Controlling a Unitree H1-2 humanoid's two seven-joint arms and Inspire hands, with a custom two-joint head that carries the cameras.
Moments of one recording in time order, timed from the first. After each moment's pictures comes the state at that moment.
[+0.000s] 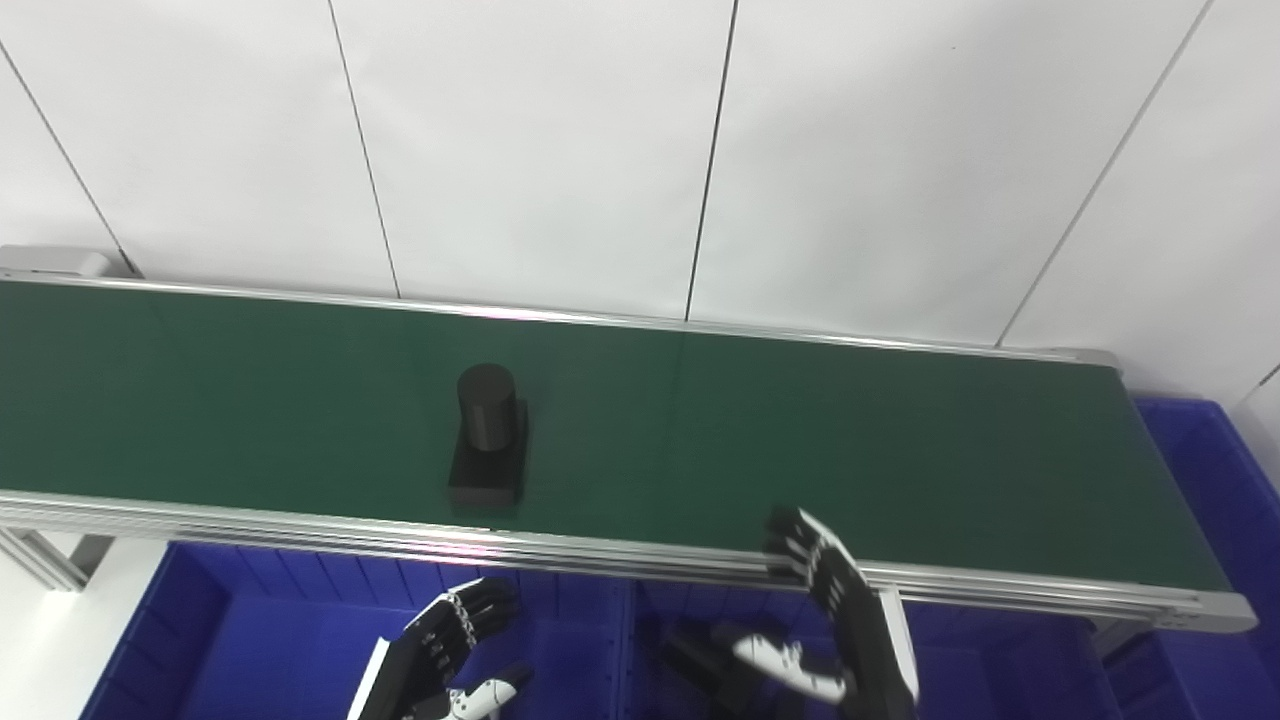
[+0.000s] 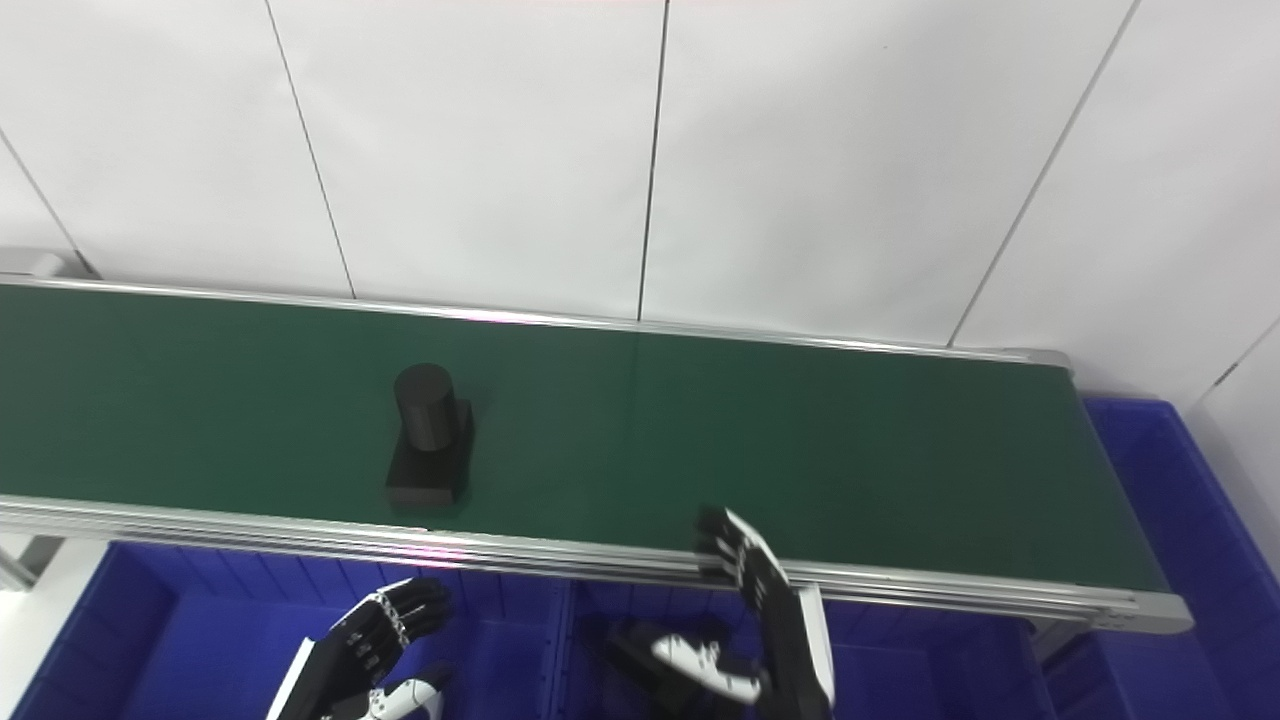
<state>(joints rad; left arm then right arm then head) 0.22 -0.01 -0.03 0.30 -0.16 -0.44 -0.24 0.11 -0.02 0.15 0.09 -0.18 -0.37 -0.08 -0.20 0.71</state>
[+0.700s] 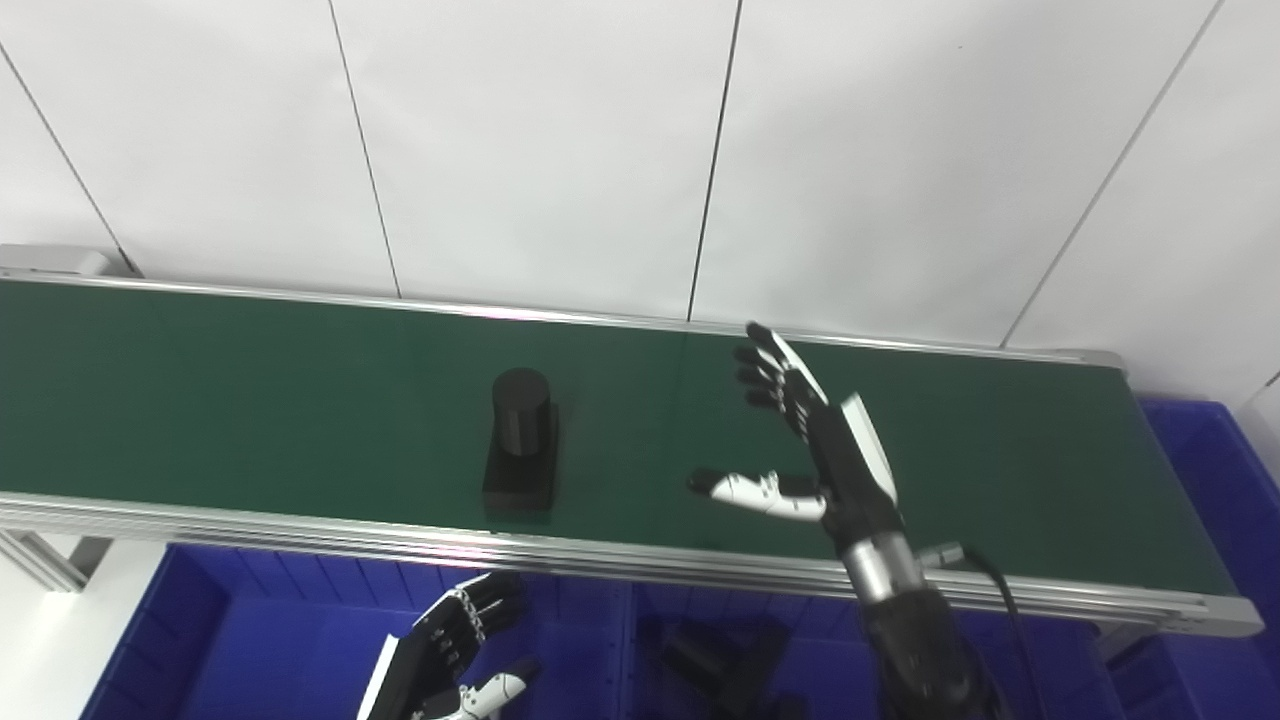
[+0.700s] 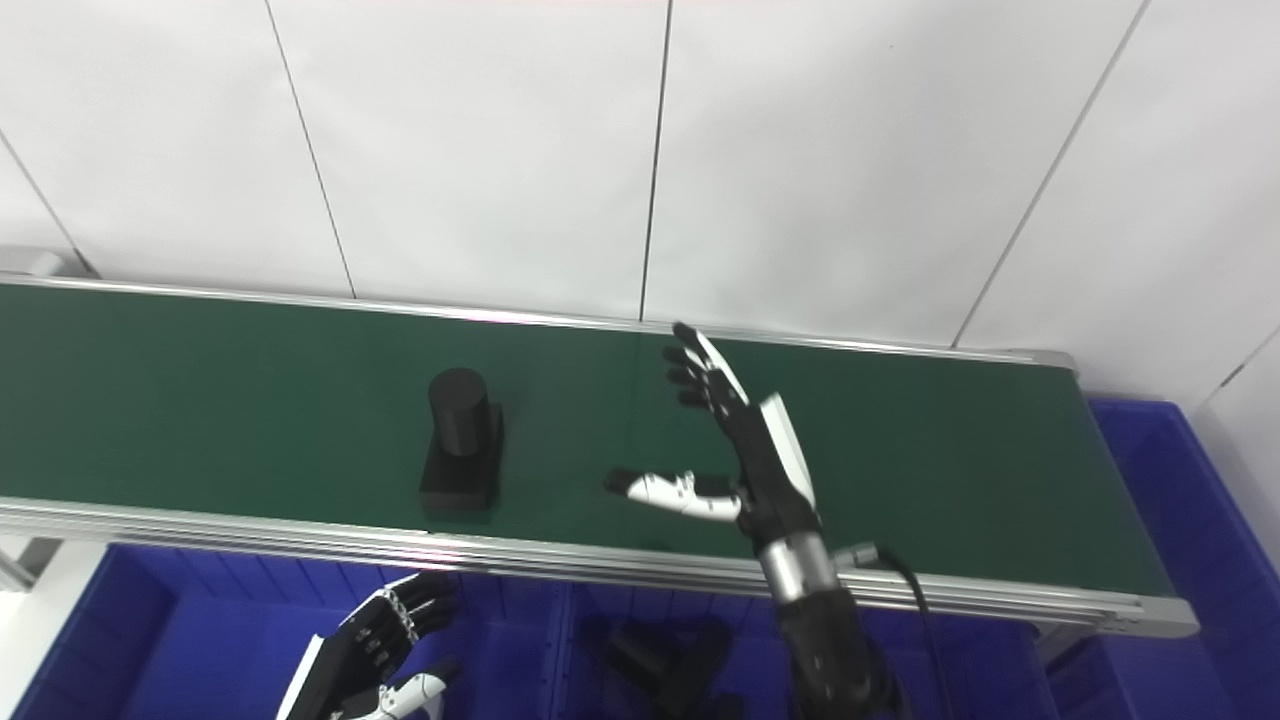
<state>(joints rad) 0.22 -0.04 -0.03 0.31 -0.14 -0.44 -0.23 -0.23 -0.11 0.16 0.08 -0.23 -0.13 0.08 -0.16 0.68</state>
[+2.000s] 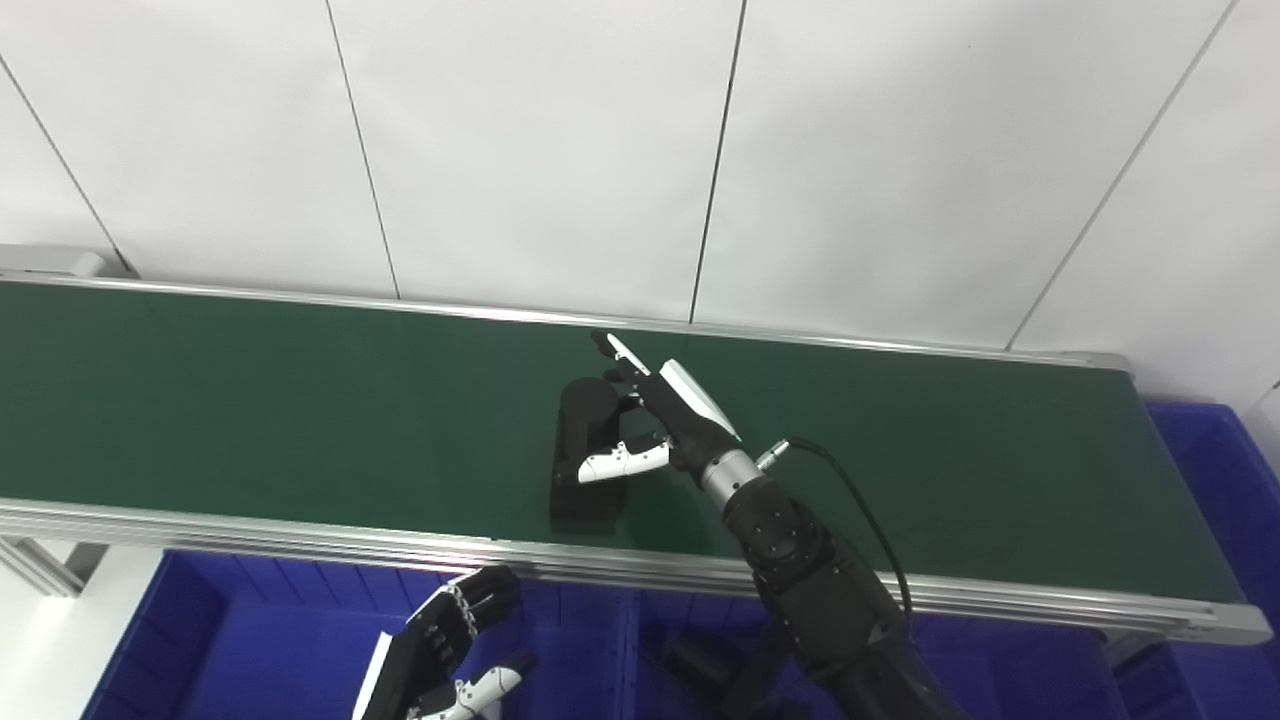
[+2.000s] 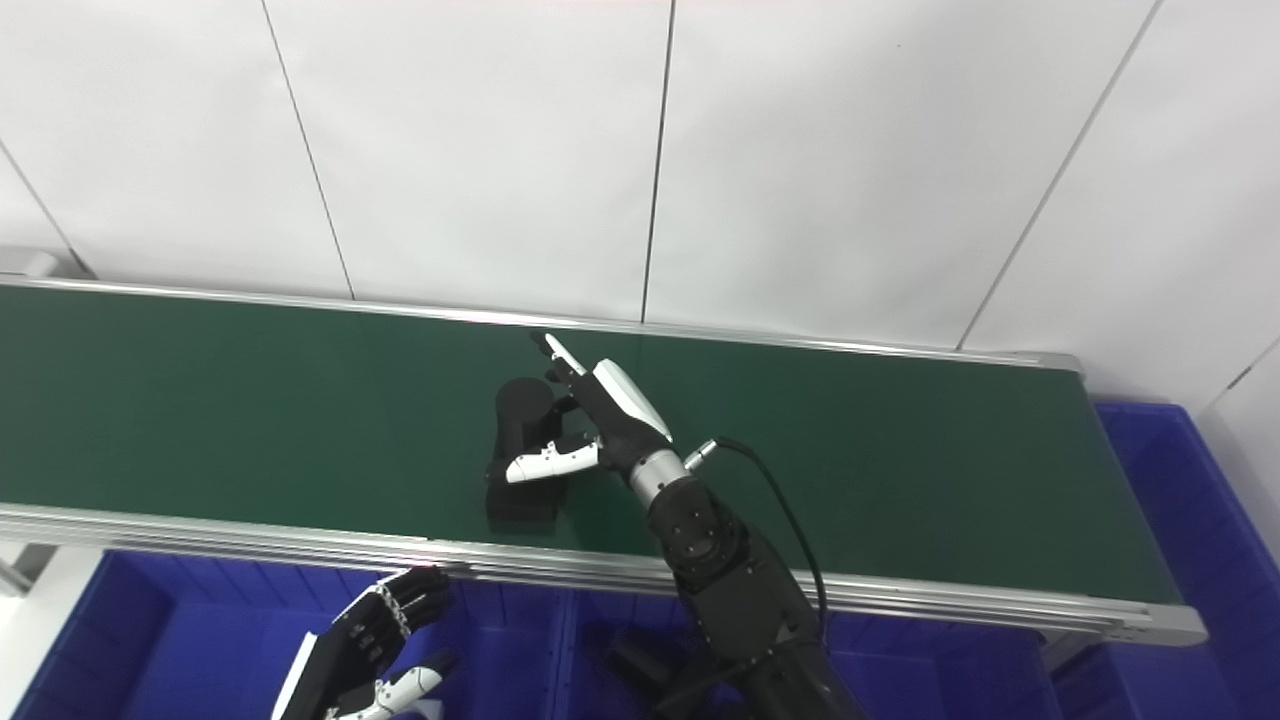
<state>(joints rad) 0.22 -0.05 -0.01 0.30 -0.13 -0.44 -0.21 -0.57 -0.01 0.30 0.67 -0.35 -0.13 0.08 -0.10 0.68</state>
